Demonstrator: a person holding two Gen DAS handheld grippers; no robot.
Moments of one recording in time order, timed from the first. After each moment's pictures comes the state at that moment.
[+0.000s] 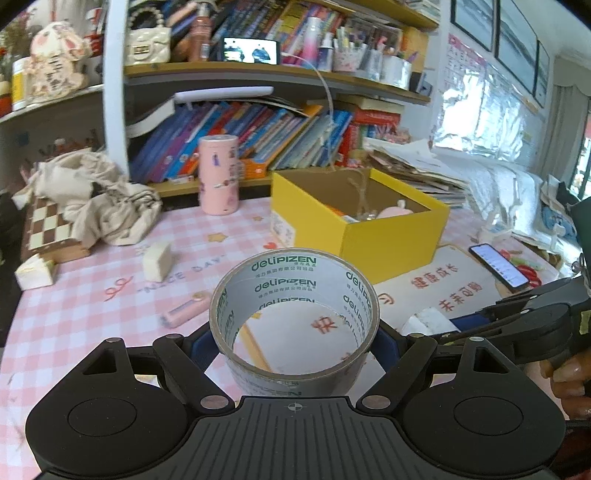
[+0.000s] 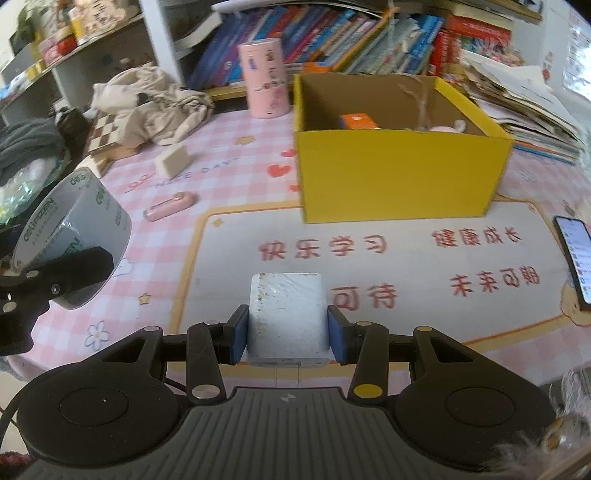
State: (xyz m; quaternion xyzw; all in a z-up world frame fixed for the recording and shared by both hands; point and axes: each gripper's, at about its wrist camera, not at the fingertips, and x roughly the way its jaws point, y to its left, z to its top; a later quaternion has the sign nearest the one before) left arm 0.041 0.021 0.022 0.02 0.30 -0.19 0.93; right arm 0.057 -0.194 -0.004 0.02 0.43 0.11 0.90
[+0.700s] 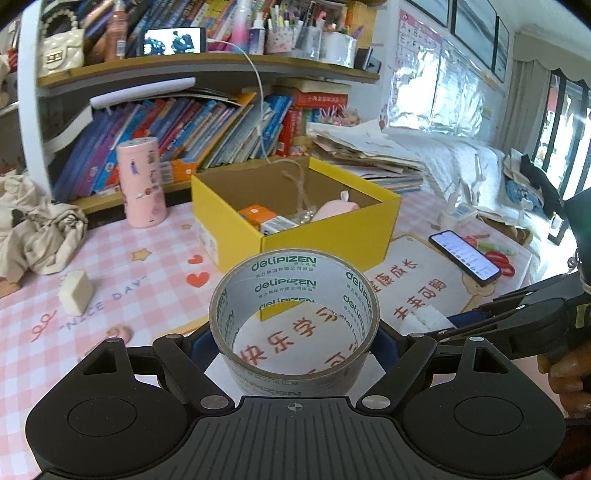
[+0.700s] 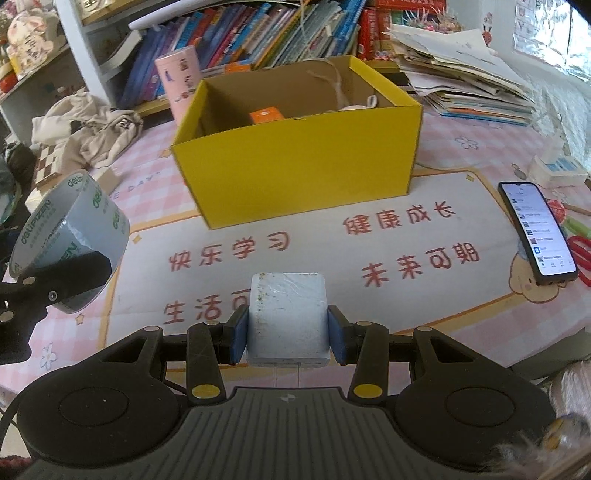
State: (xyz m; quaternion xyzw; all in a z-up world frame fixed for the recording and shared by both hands) left arm 0.081 -0.055 0.015 0.05 0.31 -0.25 0.91; right arm 0.072 -0.272 -0.011 0.06 0.45 0.04 0.89
